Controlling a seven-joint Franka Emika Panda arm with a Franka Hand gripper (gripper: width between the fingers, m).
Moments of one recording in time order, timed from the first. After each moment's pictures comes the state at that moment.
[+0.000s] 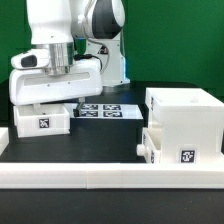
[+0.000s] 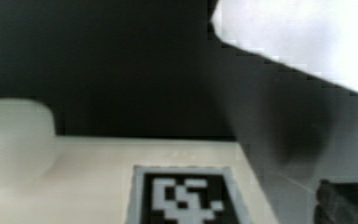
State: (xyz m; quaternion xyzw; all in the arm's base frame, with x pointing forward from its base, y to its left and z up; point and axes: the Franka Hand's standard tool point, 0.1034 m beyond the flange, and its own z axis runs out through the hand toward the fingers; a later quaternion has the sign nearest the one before) arm 0.382 -0.118 0.005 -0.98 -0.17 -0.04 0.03
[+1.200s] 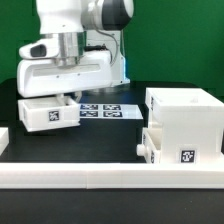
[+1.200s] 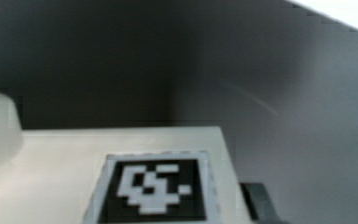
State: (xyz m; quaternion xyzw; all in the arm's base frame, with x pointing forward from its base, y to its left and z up) arm 0.409 -0.079 0.040 -0.98 -0.18 -0.05 0.02
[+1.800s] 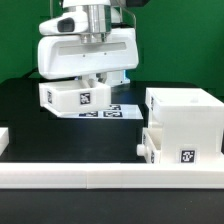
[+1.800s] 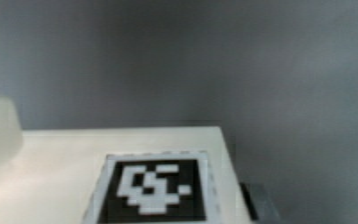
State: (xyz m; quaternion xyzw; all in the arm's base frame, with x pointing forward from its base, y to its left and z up) arm 0.474 -0.040 0.081 -0.96 -0.27 -0.05 0.03
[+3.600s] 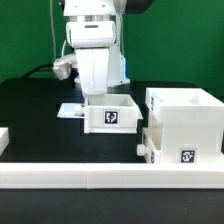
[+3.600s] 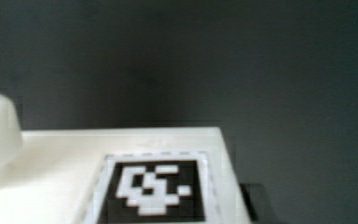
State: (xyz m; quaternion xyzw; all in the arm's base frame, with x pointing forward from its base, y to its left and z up) arm 0.515 -0.041 0.067 -0.70 -0.71 -0.03 0.00
